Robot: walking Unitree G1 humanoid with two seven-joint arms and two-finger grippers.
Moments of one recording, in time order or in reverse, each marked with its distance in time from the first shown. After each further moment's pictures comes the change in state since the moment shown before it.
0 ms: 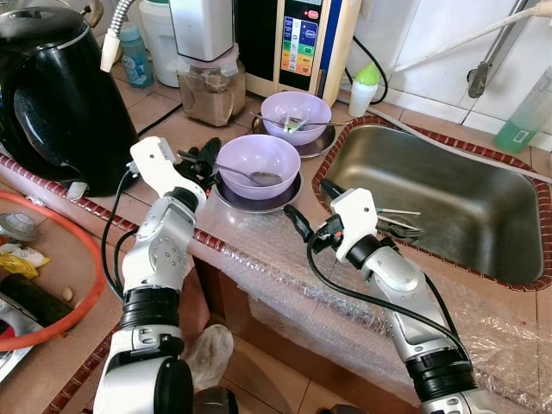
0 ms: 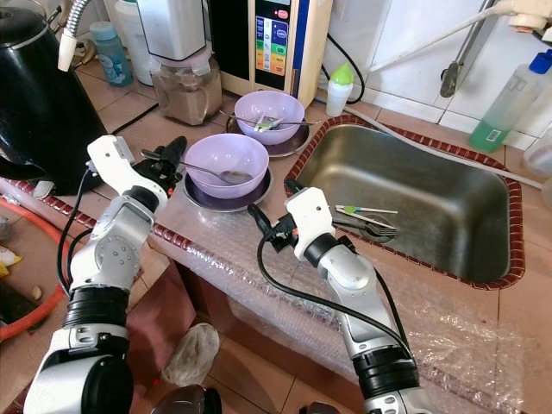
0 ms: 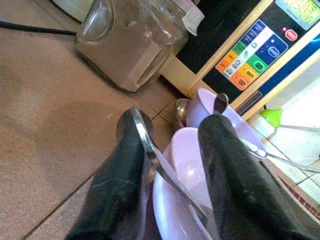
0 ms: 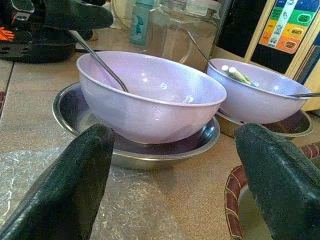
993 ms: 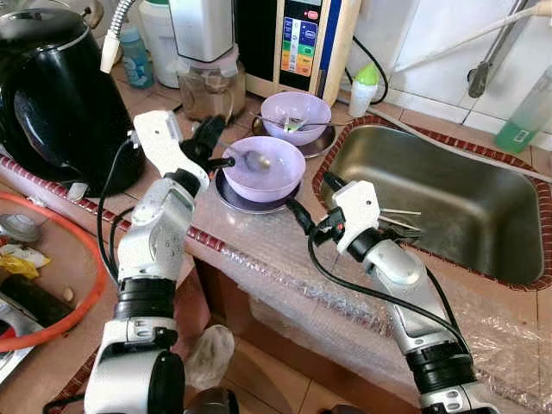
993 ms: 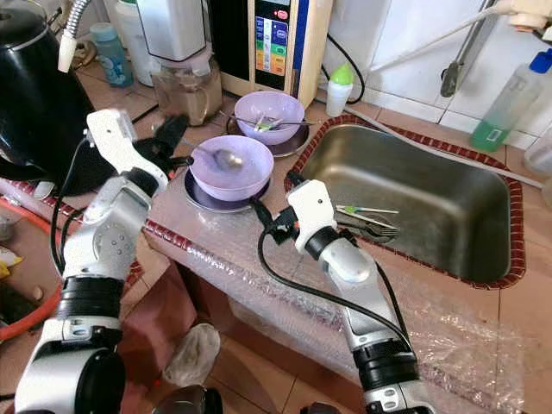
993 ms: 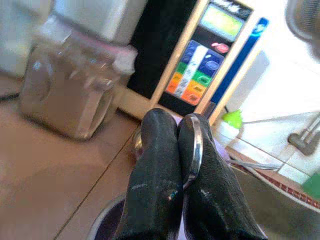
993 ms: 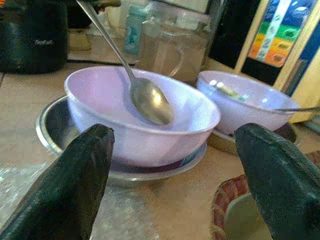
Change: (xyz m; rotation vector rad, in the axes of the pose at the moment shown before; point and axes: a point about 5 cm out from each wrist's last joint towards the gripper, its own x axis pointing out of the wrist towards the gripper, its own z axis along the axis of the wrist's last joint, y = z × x) left arm 0.004 -0.029 0.028 0.202 -0.072 -0.218; right arm 0.006 -0.008 0.009 -0.019 -0.035 -0.026
